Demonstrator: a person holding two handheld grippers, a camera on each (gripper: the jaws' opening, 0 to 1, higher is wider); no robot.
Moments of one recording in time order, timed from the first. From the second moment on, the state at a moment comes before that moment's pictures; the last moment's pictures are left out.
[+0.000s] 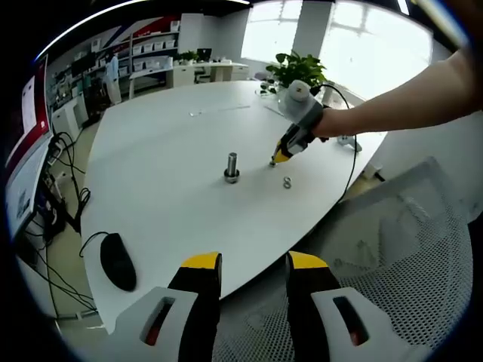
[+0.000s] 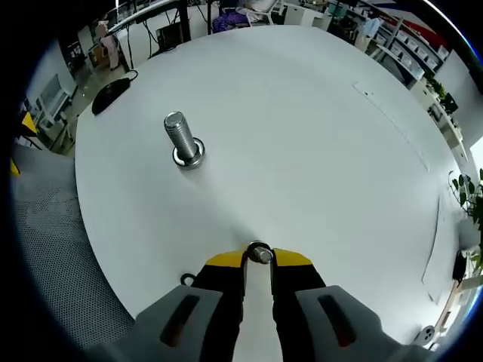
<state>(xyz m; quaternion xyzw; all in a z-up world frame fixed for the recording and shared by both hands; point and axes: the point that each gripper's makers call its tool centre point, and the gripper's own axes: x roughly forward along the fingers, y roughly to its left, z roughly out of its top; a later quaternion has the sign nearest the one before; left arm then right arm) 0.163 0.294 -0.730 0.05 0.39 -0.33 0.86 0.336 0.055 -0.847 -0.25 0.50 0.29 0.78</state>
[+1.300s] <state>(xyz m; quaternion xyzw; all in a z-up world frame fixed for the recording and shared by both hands) 0.162 0.292 -0.731 0.06 0.39 -0.33 0.86 0.289 0.061 -0.852 -0.19 0.51 0.30 0.78</state>
